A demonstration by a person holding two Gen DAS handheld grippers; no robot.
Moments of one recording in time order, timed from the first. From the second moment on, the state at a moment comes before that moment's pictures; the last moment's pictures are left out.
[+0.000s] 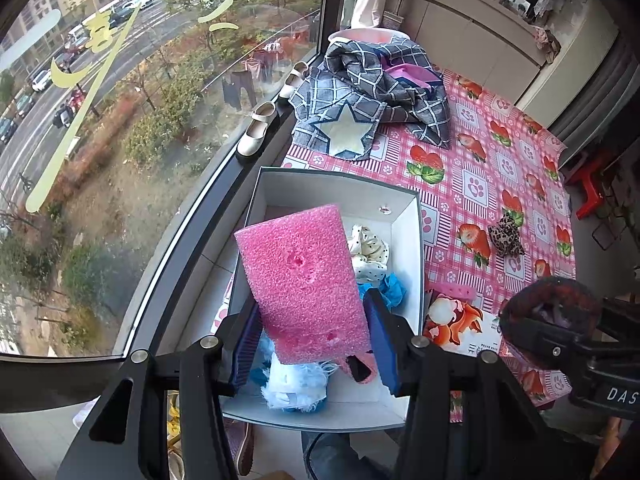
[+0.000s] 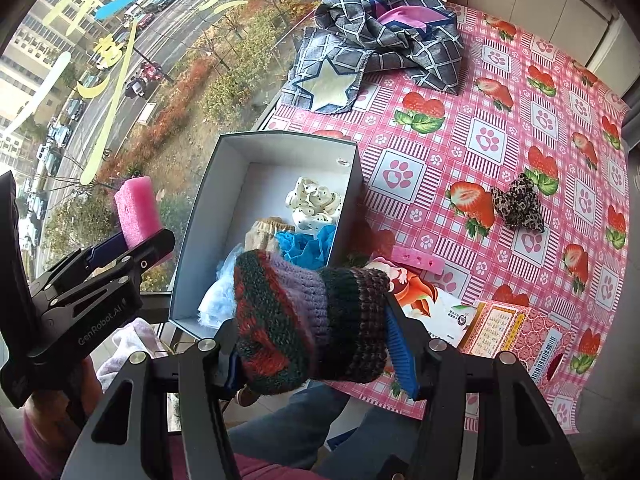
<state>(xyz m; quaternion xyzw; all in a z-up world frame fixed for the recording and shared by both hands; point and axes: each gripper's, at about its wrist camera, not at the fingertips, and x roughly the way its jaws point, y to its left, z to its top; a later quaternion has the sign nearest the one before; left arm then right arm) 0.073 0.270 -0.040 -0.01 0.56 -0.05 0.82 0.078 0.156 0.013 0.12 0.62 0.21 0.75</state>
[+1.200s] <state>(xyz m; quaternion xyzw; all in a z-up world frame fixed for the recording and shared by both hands) 0.088 0.279 -0.093 -0.04 0.63 -0.04 0.78 0.111 0.206 -0.004 0.08 0.64 0.24 0.73</state>
